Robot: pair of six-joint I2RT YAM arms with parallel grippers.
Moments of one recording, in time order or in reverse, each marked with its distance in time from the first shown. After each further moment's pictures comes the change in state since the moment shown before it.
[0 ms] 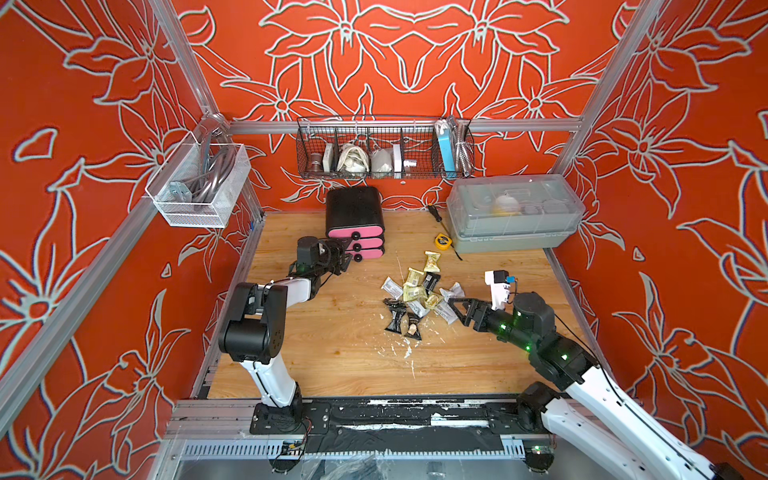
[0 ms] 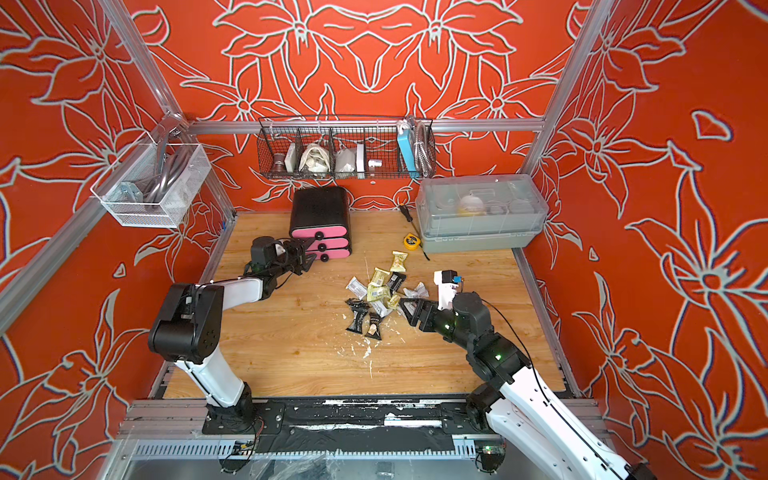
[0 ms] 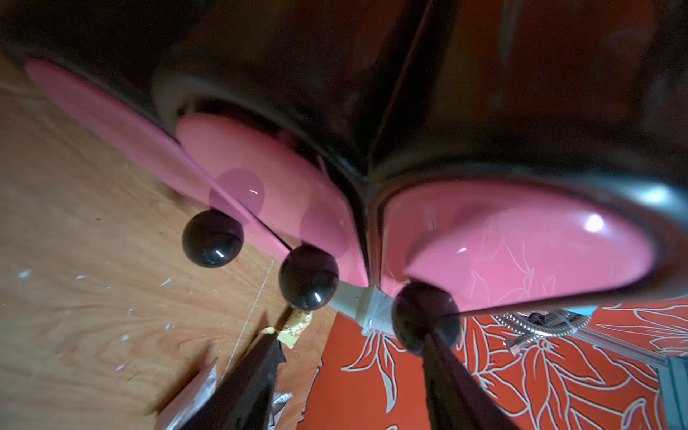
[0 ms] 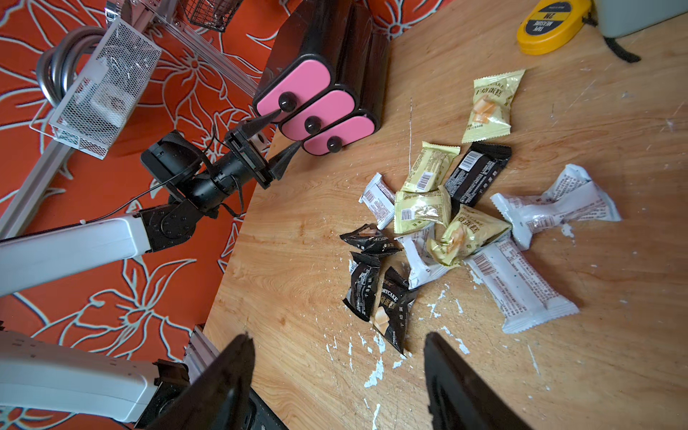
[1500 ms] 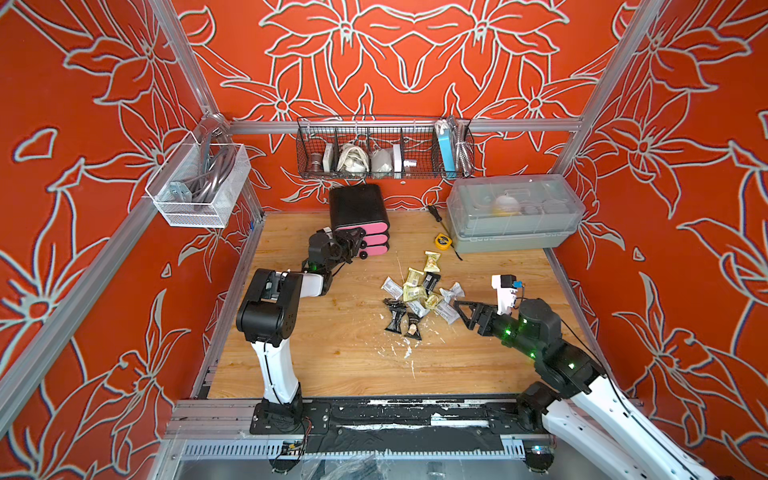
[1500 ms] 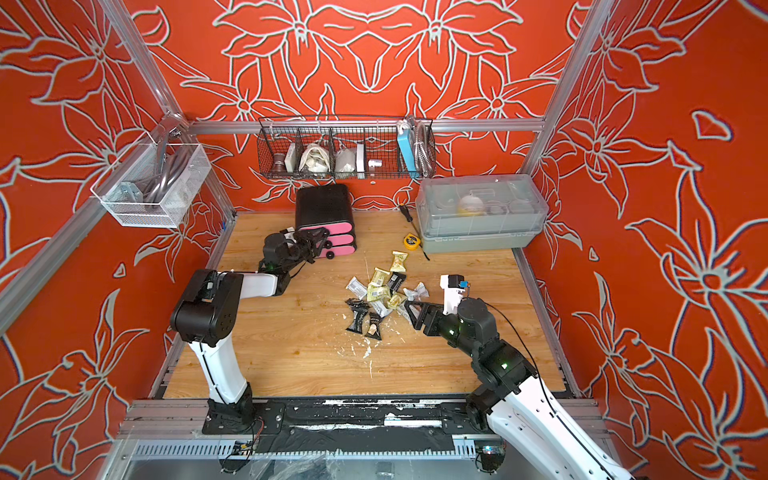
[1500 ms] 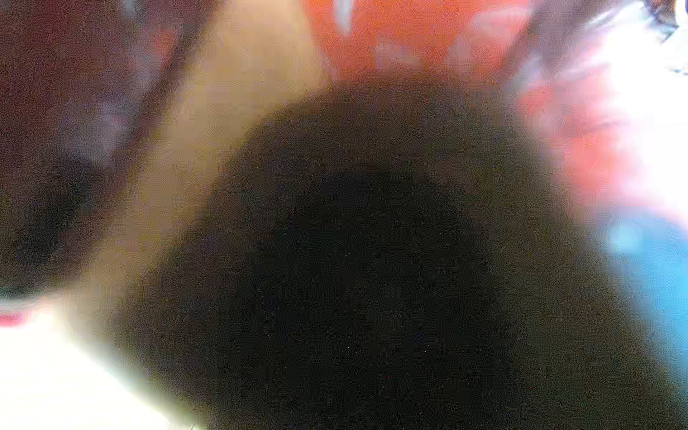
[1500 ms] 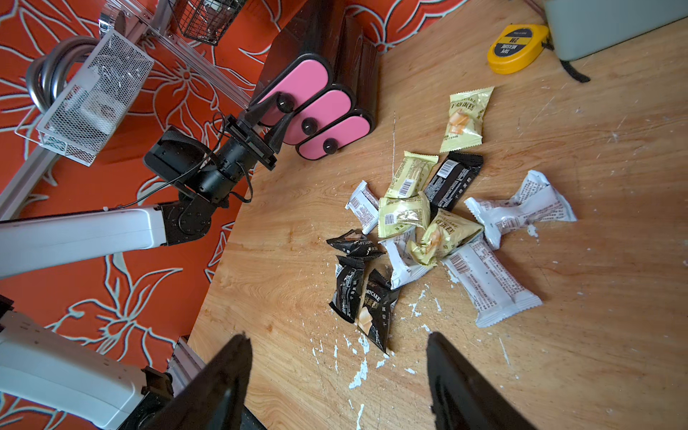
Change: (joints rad) left arm -0.067 0.149 0.086 0.273 -0.061 -0.035; right arm 0.000 -0.071 -0.027 -0.038 0.054 -0.016
